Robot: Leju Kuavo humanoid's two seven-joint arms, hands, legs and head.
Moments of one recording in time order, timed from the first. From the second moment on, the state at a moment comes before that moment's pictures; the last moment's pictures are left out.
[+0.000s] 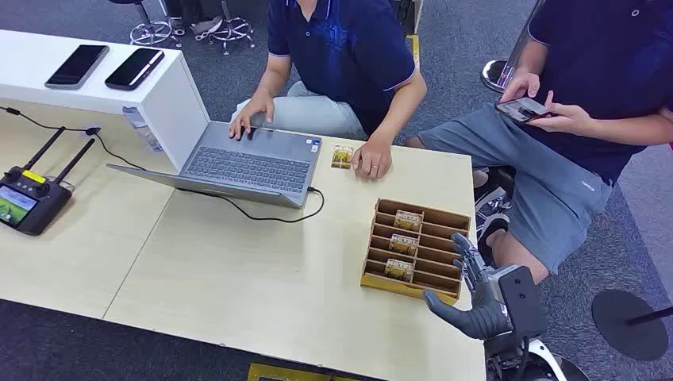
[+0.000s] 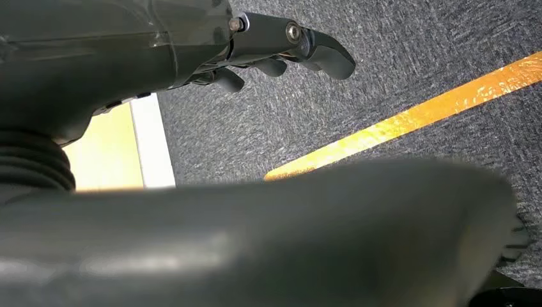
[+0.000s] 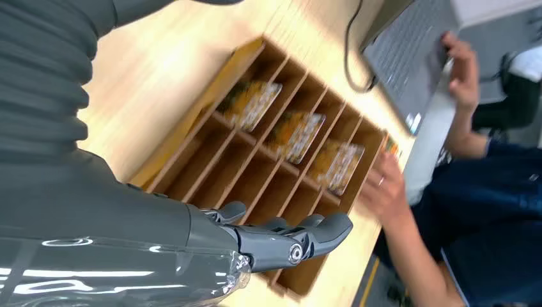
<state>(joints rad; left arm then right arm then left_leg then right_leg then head) -0.13 0.04 -1.10 -0.24 0.55 0.41 0.15 -0.11 -0.44 0.69 -1.74 0.05 -0.42 0.19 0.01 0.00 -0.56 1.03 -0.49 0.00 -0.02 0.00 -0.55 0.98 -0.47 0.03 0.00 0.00</state>
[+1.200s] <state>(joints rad) -0.20 0.01 -1.20 -0.24 0.49 0.38 0.23 -0.29 -0.13 0.86 -1.28 1.16 -0.51 0.47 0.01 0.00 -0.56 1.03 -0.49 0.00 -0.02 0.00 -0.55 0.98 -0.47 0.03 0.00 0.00</state>
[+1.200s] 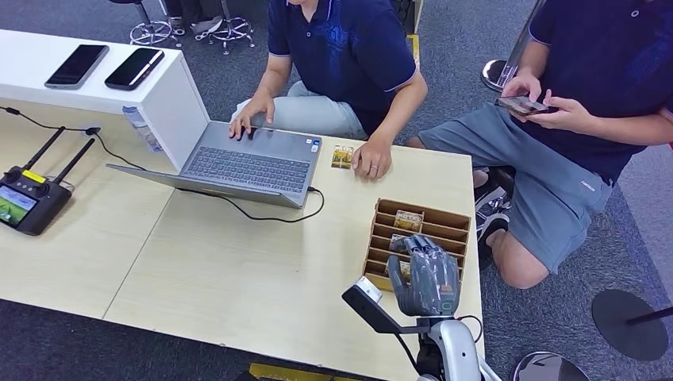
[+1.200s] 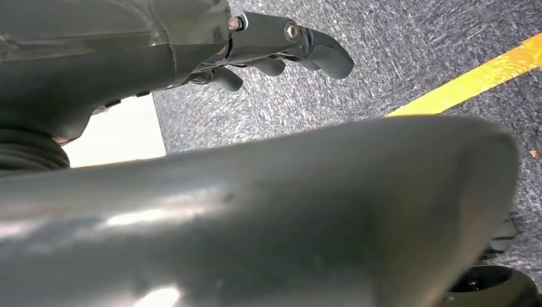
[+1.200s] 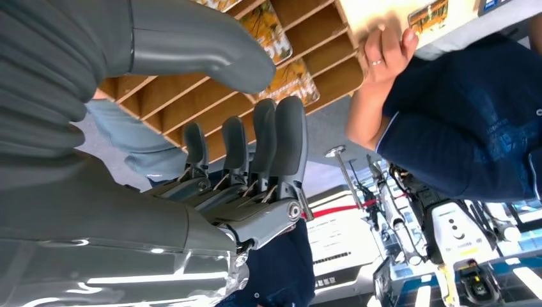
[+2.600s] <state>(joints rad) -0.18 0.00 -1.20 -0.24 0.49 0.38 0.23 -0.29 -0.13 0.86 -1.21 1.10 -0.50 0.49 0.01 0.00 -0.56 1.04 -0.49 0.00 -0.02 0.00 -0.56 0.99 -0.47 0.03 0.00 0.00</state>
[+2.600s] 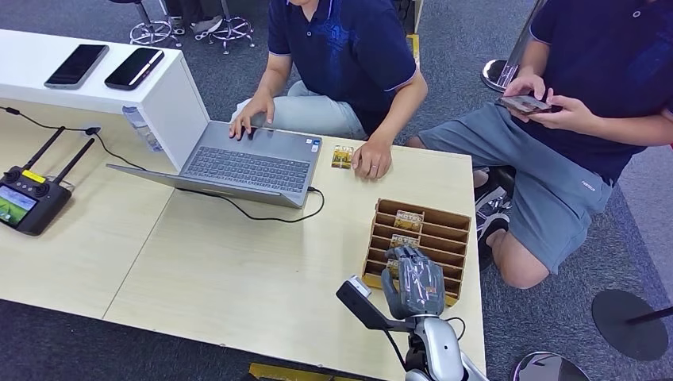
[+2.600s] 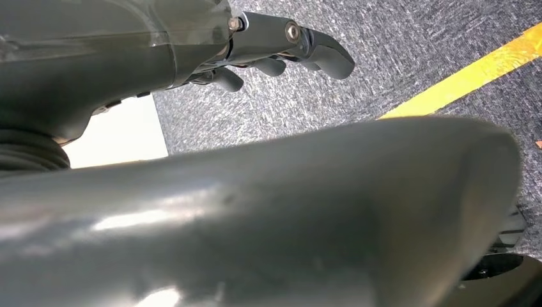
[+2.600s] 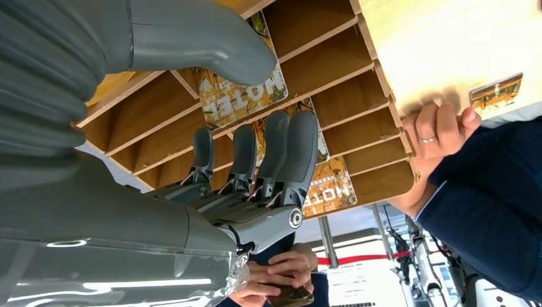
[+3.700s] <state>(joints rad) -0.18 0.00 -1.20 -0.24 0.50 0.38 0.24 -0.29 -0.14 0.86 -1.19 1.09 -0.51 0.50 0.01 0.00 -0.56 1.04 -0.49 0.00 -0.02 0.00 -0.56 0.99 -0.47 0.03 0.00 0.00</state>
